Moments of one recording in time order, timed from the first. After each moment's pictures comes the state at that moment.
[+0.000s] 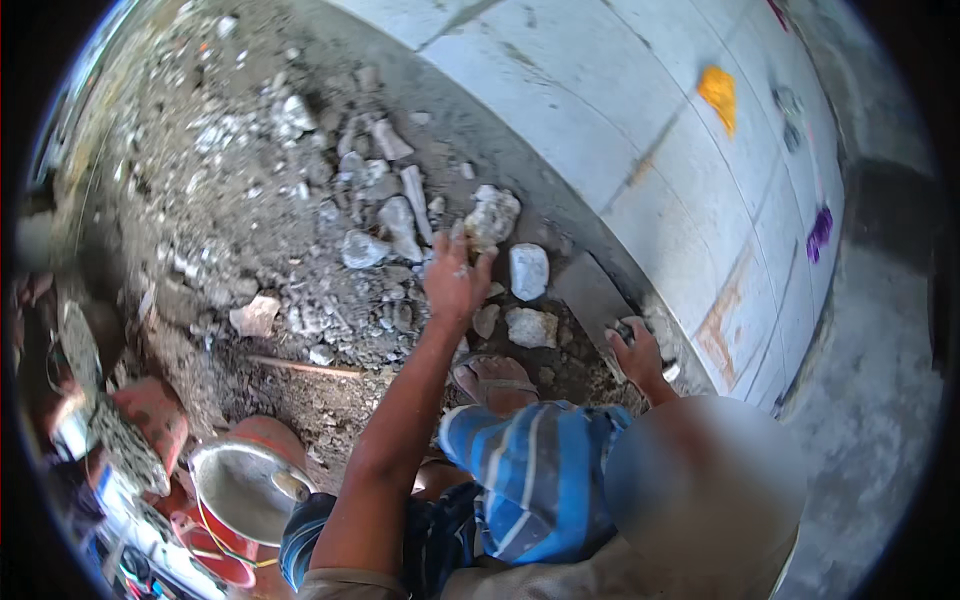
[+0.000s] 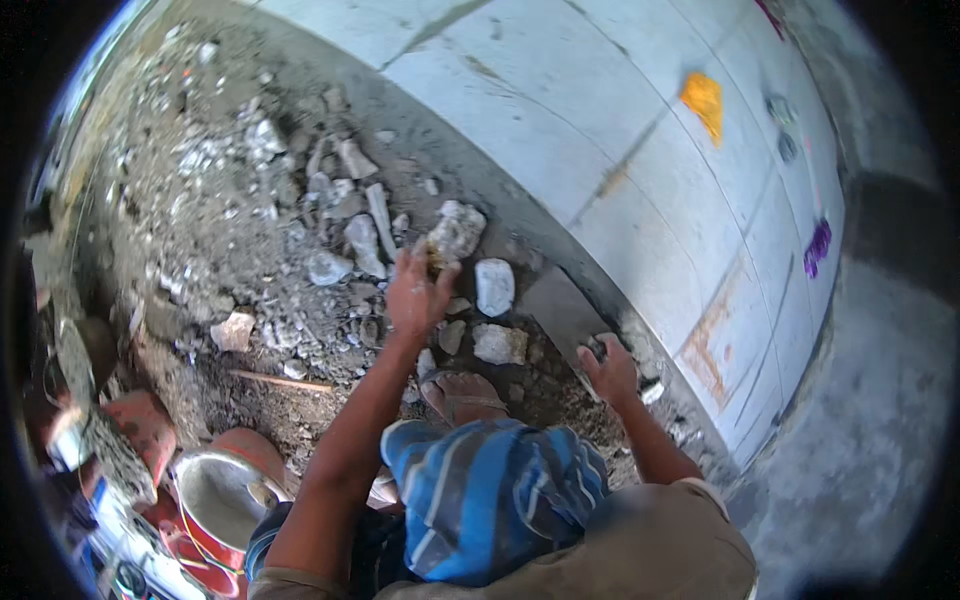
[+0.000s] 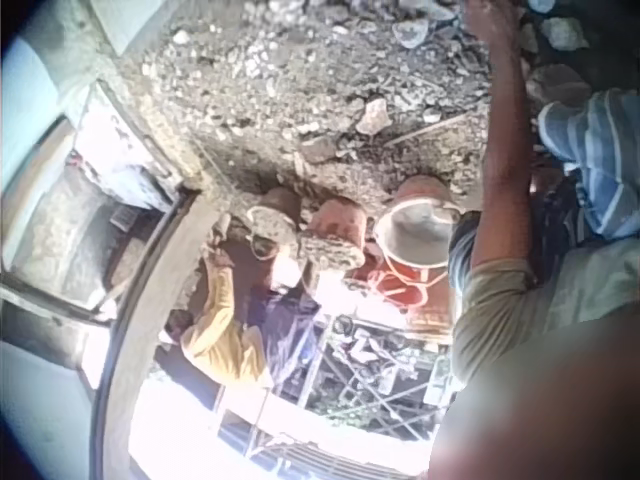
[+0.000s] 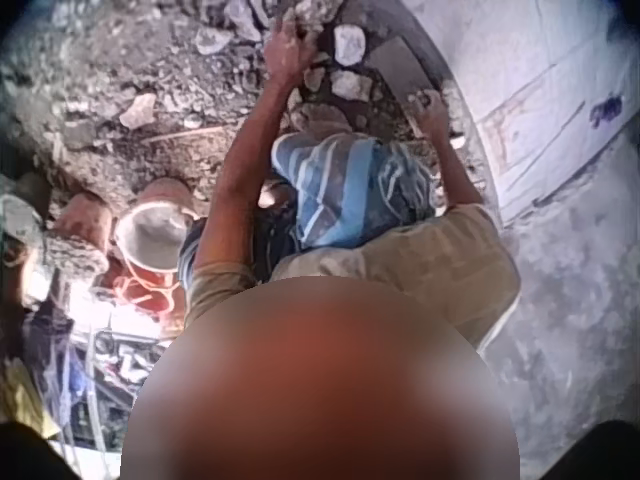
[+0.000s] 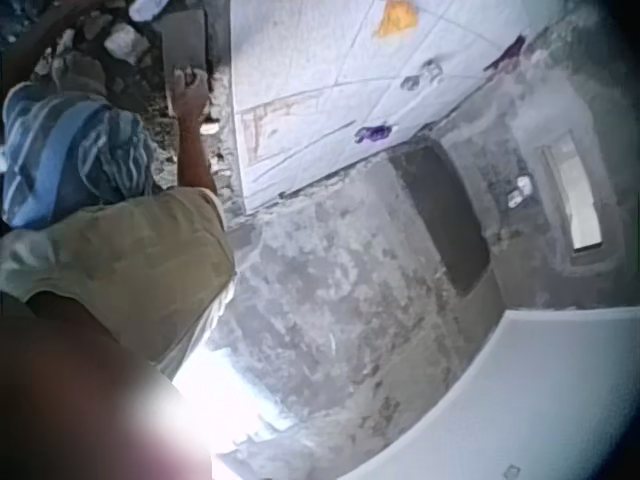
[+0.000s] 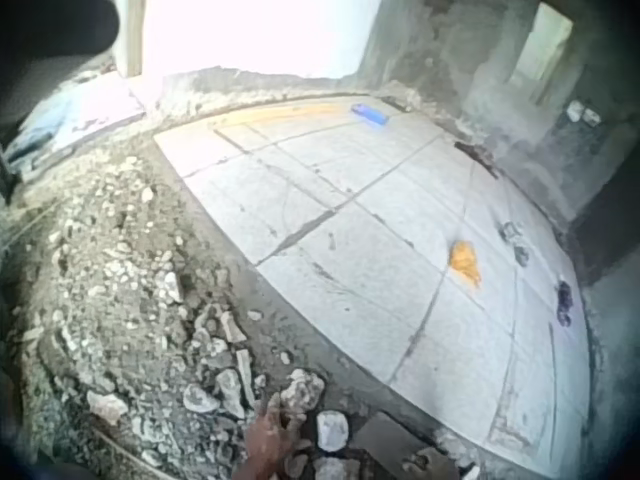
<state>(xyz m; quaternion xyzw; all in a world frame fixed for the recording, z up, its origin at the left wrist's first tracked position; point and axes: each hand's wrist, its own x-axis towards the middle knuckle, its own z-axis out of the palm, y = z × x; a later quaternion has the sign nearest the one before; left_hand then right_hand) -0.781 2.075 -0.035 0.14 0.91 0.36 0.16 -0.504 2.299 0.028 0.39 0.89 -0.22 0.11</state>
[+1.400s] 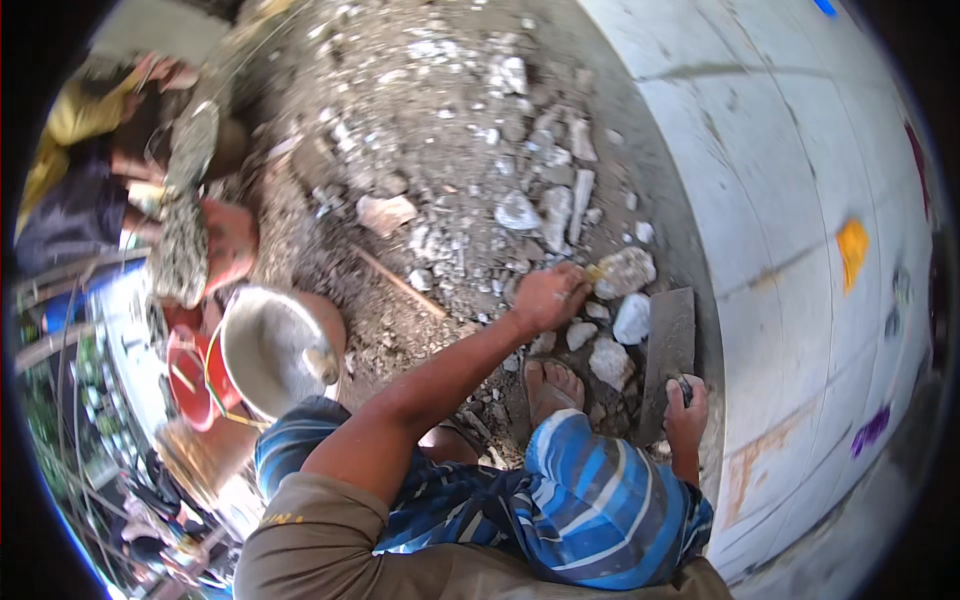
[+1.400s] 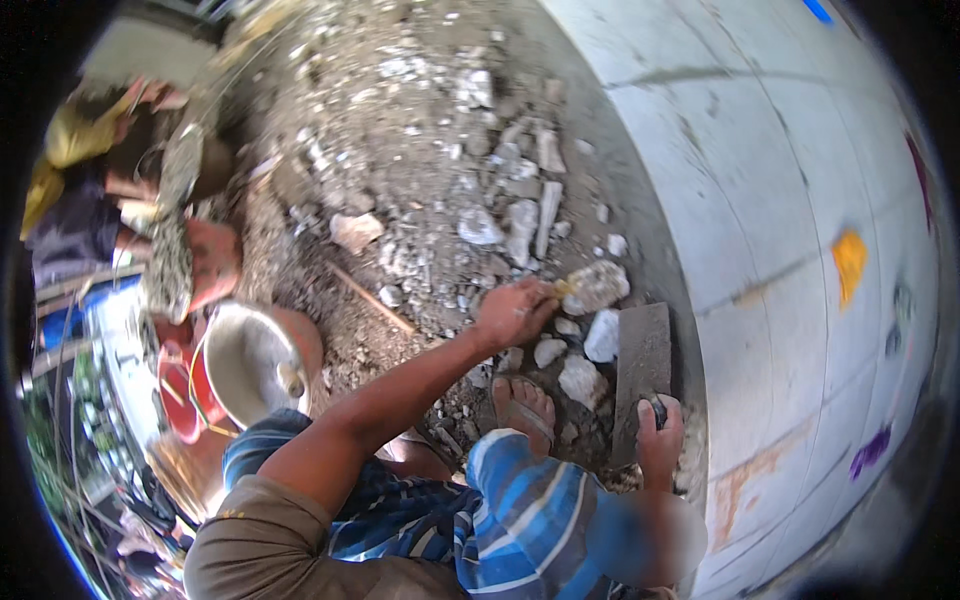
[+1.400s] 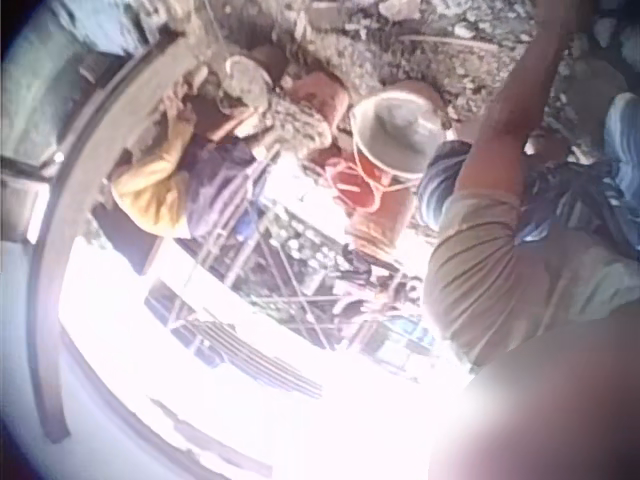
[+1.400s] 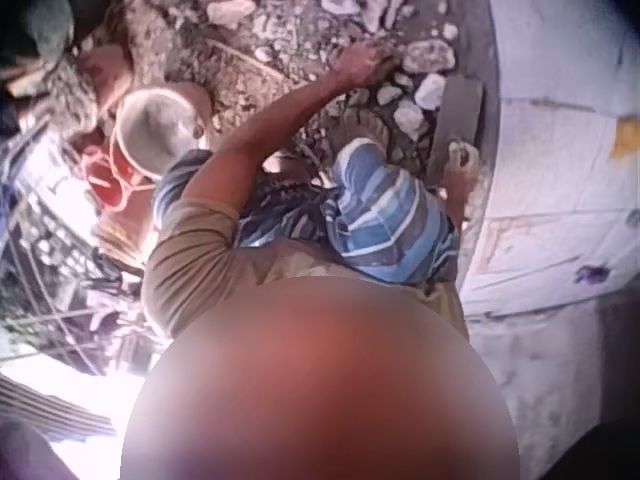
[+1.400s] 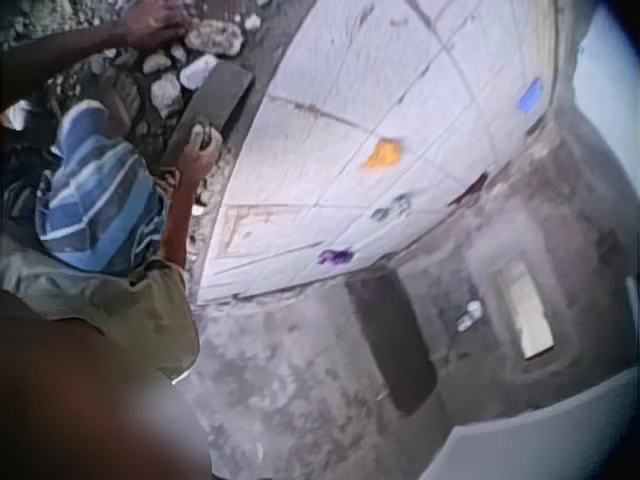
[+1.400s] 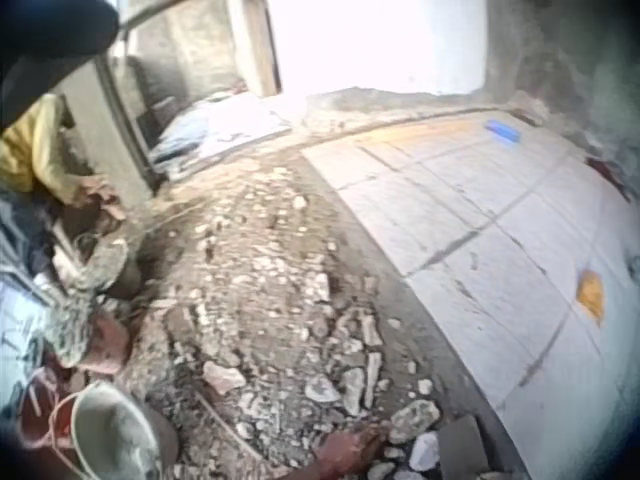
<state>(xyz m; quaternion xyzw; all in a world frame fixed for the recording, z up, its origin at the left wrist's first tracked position) -0.759 2.017 -0.045 0.22 0.88 0.39 0.14 -0.555 2.279 0.027 0.19 0.93 -0.31 -0.07</state>
